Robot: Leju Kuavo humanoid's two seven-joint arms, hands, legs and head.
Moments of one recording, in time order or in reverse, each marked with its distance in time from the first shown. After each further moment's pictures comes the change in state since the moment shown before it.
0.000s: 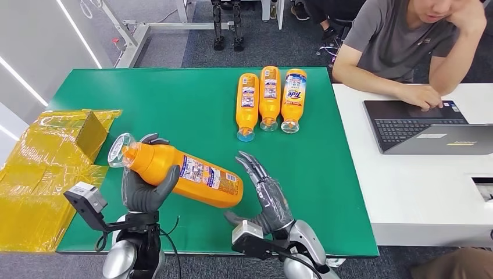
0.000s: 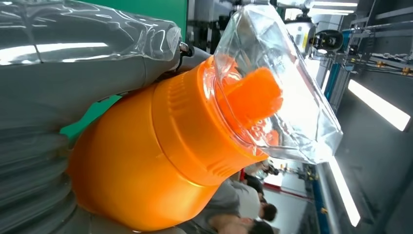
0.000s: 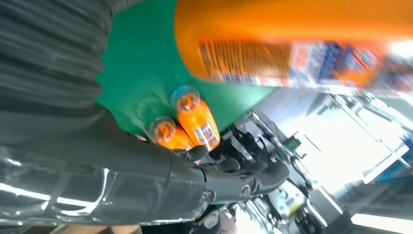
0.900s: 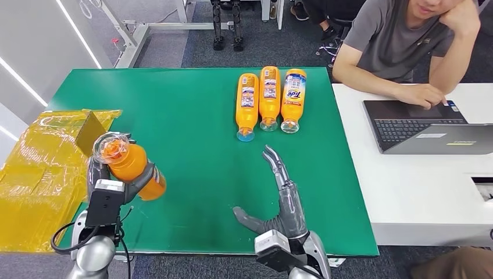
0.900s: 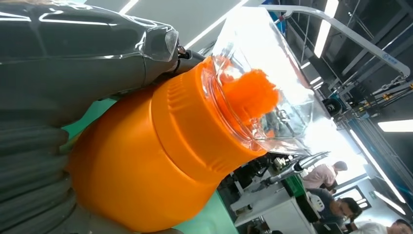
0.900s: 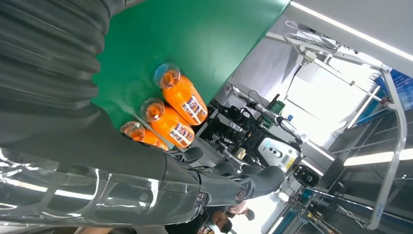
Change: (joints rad) left arm -0.045 0.233 0.085 0.033 -0.535 0.226 0.102; right arm 0.085 -0.004 -0.001 -0.124 -0.124 -0.160 -0.073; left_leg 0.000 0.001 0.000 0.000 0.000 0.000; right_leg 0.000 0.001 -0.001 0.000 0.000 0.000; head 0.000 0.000
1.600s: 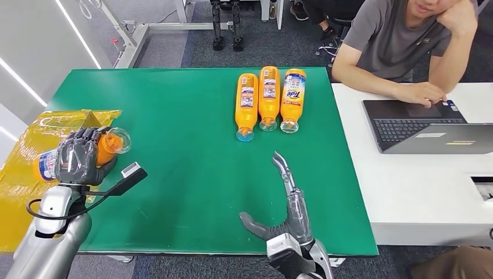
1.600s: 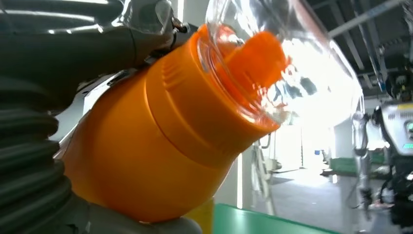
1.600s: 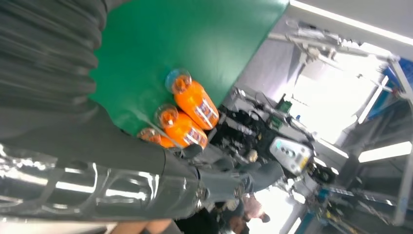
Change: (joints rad) left arm -0.221 0.290 -0.015 0.375 -0.794 0.155 0.193; right arm 0.068 0.001 -0.033 -0.030 -0.072 0.021 -0.025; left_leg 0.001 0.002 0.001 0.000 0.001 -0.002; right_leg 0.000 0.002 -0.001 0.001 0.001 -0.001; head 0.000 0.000
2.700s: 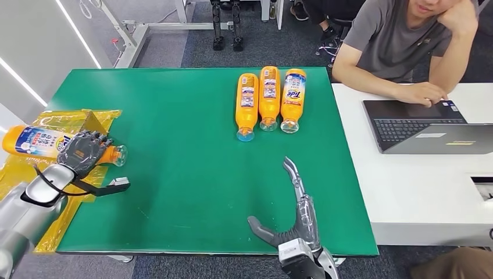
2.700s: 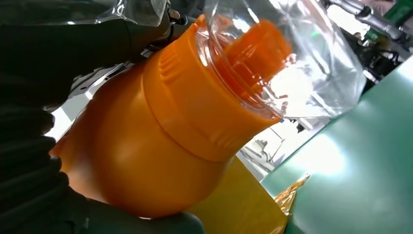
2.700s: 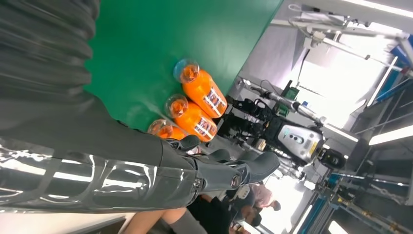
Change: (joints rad) left arm -0.391 0.149 -0.346 0.628 -0.286 -0.007 -0.110; right arm 0.069 0.000 -0.042 -0.058 -0.018 0.014 0.000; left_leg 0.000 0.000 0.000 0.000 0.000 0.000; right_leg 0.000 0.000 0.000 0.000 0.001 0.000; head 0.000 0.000
